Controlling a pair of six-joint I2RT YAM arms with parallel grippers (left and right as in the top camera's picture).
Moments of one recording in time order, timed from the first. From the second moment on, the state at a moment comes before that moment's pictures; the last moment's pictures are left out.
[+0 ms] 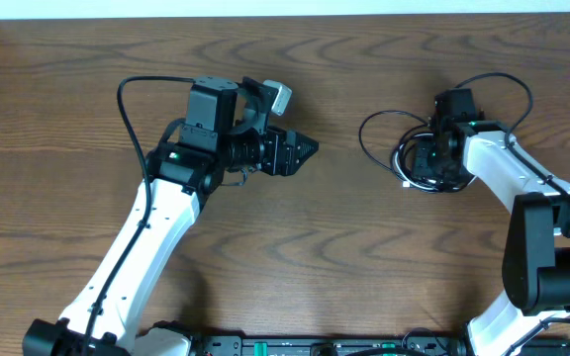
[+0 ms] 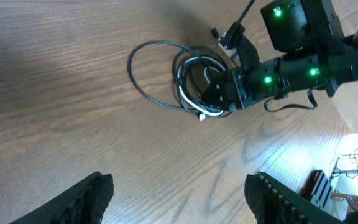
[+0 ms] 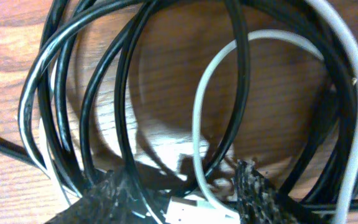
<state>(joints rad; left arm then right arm) -0.31 1.41 1.13 -0.51 0.64 -0.16 0.08 1.84 1.12 -0.64 0.00 0.26</state>
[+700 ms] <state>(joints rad) -0.31 1.40 1.13 -0.58 0.62 -0.14 0.14 1.84 1.14 -0.69 -0.24 0.28</state>
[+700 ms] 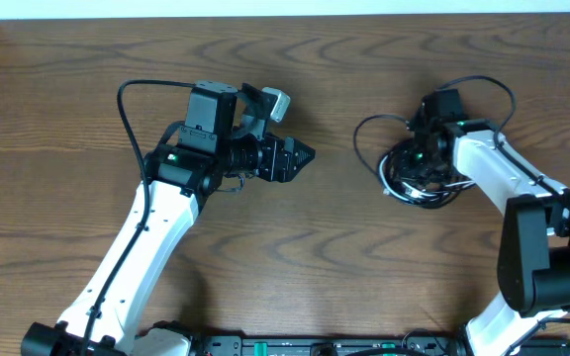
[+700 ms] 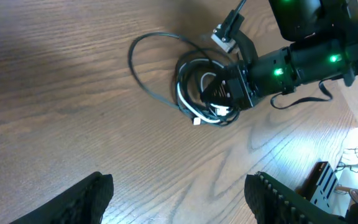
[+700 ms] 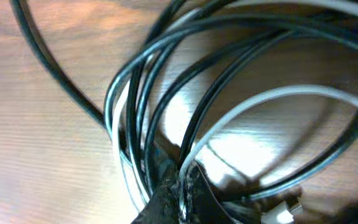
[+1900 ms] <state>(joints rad) -0.31 1.40 1.13 -0.56 0.62 -0.07 0.21 1.53 1.74 -1.22 -0.13 0.28</state>
